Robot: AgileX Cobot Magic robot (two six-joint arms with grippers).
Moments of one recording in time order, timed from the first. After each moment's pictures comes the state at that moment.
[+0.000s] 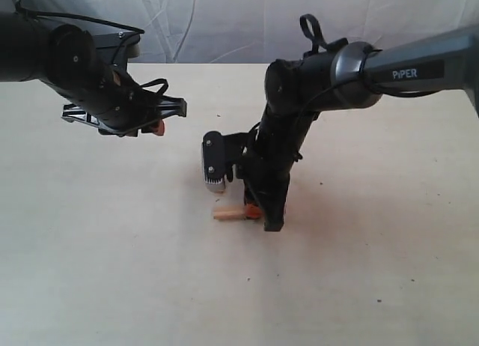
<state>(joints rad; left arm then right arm) -0.26 1.80 -1.14 0.02 0.47 -0.38 0.62 2.11 -1.39 0.30 0.83 -1.26</state>
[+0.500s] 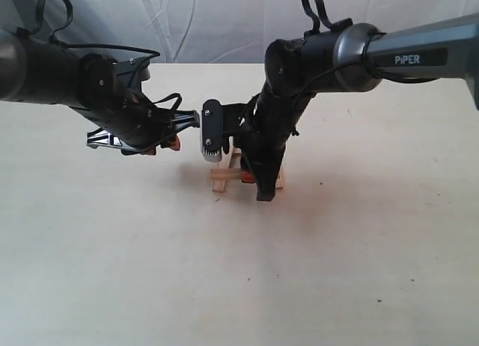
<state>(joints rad) -0.26 1.93 -1.14 -0.15 0.36 -0.38 0.60 2.13 -1.47 0.20 0.73 -1.19</state>
